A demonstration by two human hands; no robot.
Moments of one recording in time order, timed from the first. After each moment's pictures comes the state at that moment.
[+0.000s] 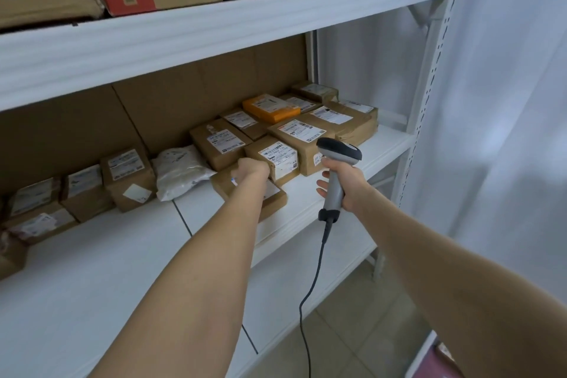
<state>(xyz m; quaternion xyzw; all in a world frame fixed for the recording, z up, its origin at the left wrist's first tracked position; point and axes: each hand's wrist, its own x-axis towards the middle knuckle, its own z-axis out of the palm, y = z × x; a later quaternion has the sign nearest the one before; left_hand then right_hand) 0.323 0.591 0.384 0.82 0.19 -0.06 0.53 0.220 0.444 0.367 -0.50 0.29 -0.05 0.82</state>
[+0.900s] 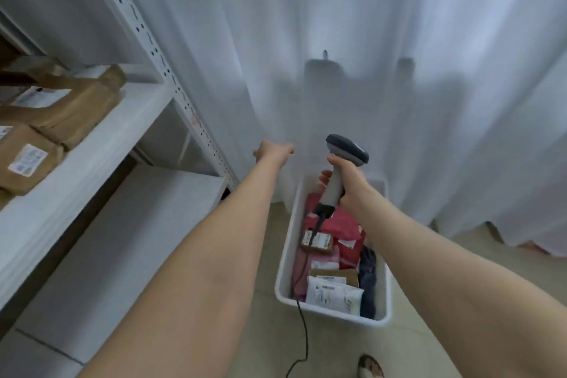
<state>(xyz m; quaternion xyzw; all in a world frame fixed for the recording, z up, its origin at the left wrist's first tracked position) 0.040 0.153 0.239 0.86 -0.16 -0.32 0.37 -0.108 0.116 0.198 -0.25 0.50 -0.25 0.79</state>
